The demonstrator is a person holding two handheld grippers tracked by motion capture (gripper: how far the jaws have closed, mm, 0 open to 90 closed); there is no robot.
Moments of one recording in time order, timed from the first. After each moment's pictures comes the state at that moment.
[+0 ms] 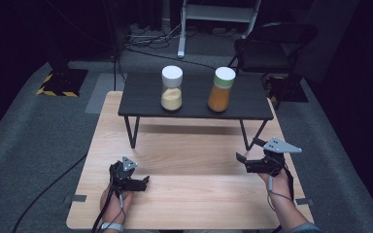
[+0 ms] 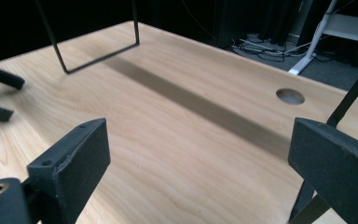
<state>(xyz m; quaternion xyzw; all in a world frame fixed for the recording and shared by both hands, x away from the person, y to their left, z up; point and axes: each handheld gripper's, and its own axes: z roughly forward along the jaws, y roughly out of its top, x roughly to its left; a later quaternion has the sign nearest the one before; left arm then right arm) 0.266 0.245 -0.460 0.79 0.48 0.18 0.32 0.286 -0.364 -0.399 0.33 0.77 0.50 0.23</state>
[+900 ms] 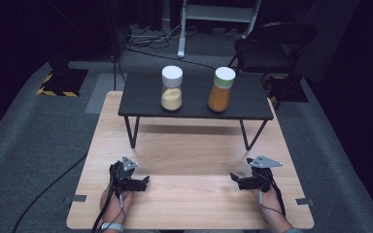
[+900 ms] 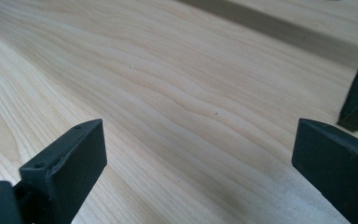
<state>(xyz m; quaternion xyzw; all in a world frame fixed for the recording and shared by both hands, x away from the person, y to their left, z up) 0.266 0.245 -0.460 0.79 0.48 0.18 0.32 0.288 -0.350 -0.452 0.36 0.82 0.41 0.19</state>
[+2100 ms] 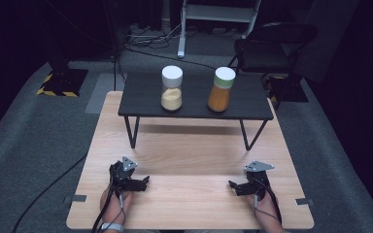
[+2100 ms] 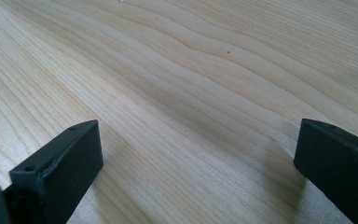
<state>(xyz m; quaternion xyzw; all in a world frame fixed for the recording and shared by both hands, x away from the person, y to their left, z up) 0.266 0.245 -0.460 0.79 0.48 0.18 0.32 0.293 -0.336 -0.458 0.38 0.84 0.35 0.17</state>
